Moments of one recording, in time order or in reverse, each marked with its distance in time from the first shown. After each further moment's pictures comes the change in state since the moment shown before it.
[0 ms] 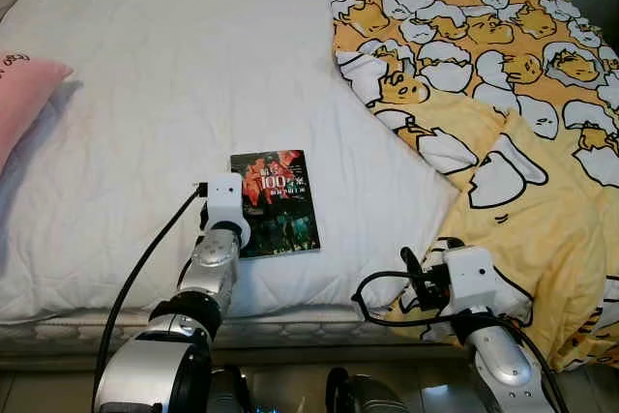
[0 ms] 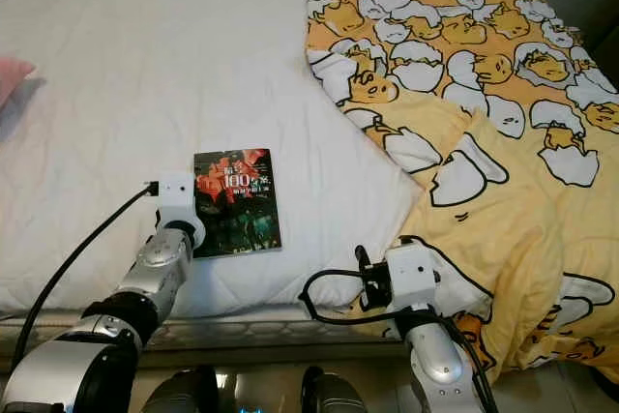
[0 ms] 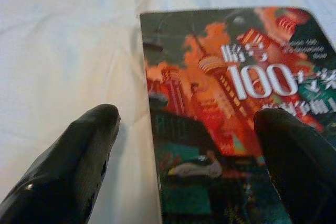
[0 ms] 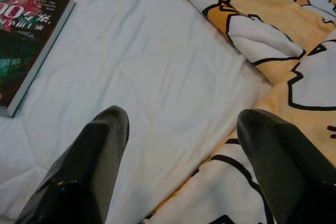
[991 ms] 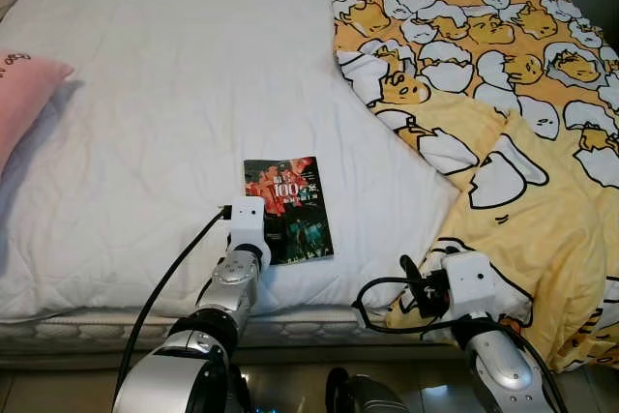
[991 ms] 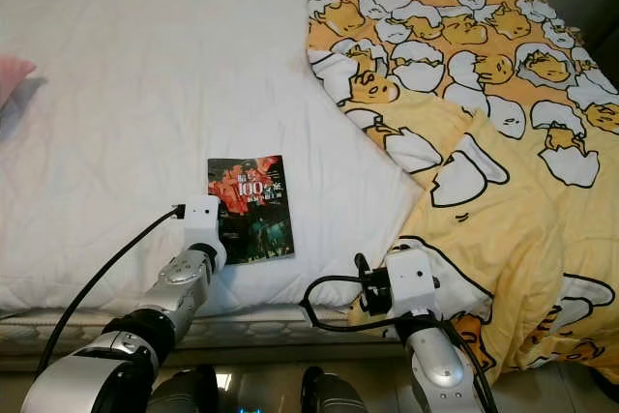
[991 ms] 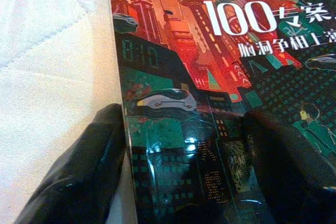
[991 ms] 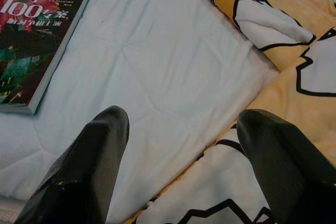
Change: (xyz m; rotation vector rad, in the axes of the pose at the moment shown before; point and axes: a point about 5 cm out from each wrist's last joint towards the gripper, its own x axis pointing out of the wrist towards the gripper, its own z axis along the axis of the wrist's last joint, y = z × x) left arm -0.011 -0.029 -0.031 -0.020 0.152 -0.093; right arm -0.002 0.000 -0.005 0.002 0.036 0.011
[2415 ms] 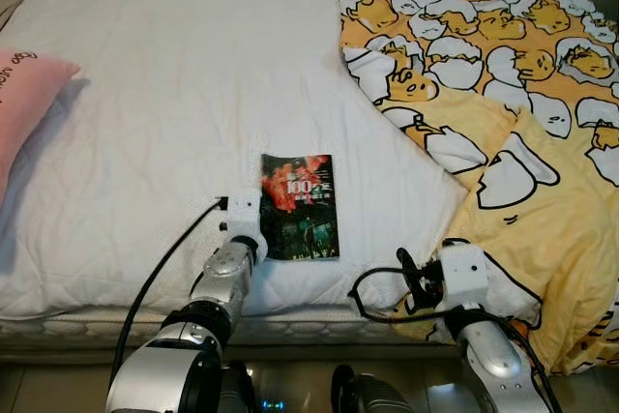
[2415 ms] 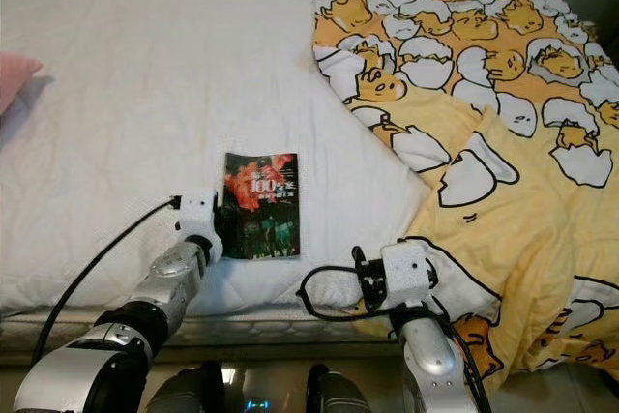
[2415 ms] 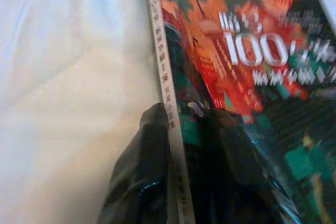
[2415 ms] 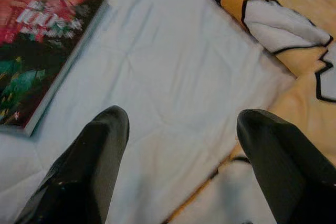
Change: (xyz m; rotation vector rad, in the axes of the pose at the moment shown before) left arm 0.003 0.004 0.023 -0.038 -0.100 -0.112; right arm 0.013 0.003 0.005 0.016 -0.027 -0.019
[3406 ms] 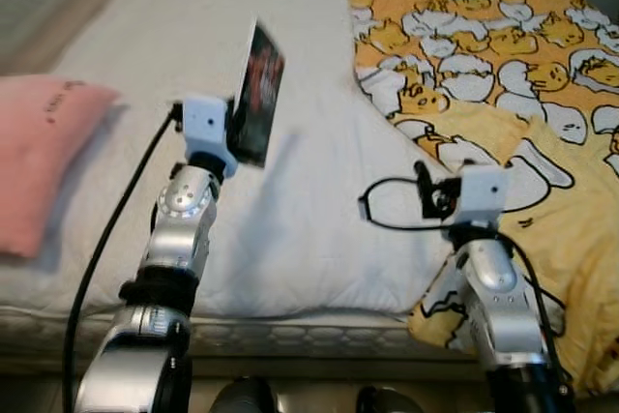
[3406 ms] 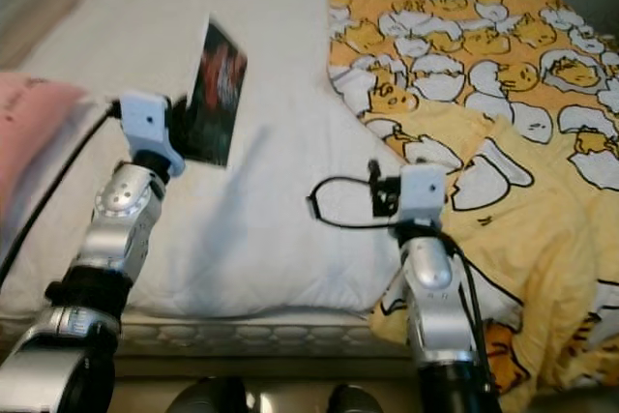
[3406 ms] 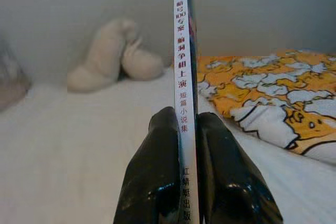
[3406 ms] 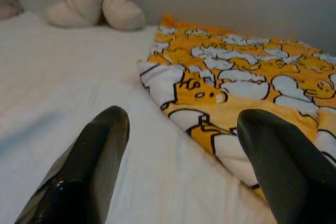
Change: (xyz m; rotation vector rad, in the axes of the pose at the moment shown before) left arm -0.026 0.017 0.134 0.278 -0.566 -0.034; right arm 0.058 -0.030 0.067 0.060 -0.278 -0.166
